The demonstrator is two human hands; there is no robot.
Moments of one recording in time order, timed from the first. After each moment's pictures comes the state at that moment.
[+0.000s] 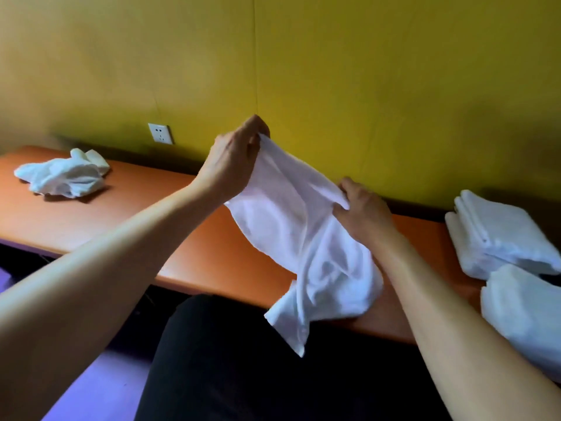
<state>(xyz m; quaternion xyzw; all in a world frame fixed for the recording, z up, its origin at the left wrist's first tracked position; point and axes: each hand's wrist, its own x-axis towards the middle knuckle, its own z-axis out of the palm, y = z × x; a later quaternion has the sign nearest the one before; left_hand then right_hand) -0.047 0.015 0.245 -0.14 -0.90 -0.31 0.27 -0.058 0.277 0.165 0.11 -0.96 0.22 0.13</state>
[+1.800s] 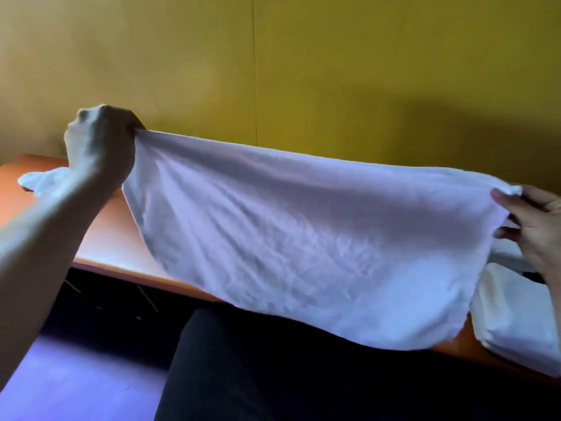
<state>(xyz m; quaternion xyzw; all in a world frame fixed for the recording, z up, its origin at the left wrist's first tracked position) -0.033 -0.146 0.290 0.11 -0.93 -0.09 0.34 0.049 0.446 0.254 -0.09 -0.73 0.65 0.20</state>
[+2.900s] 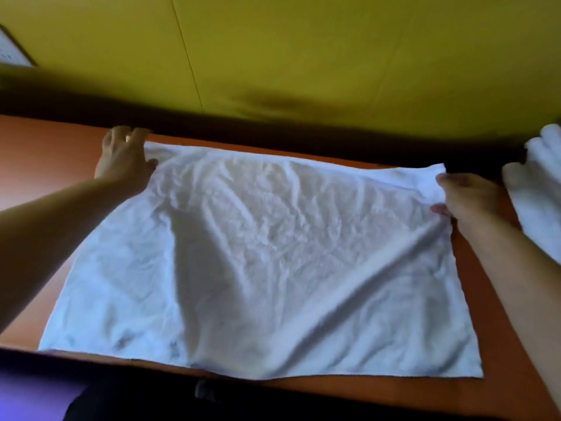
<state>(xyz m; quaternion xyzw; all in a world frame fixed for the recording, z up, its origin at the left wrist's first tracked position) -0.317 -0.092 -0.038 0.03 -0.99 -0.10 0.08 -0.244 0.481 -0.036 -0.36 -0.80 0.47 0.12</state>
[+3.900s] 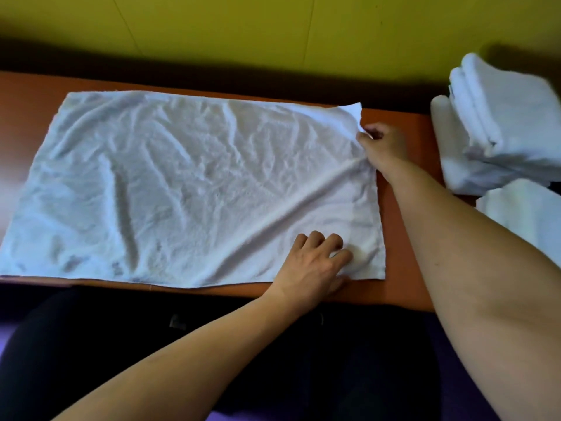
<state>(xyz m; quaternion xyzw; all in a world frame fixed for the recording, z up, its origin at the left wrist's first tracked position) -0.018 0.286 -0.074 -0.38 -0.91 -0.18 -0.01 -0.210 0.503 -0.054 -0.22 -0.88 0.42 0.04</state>
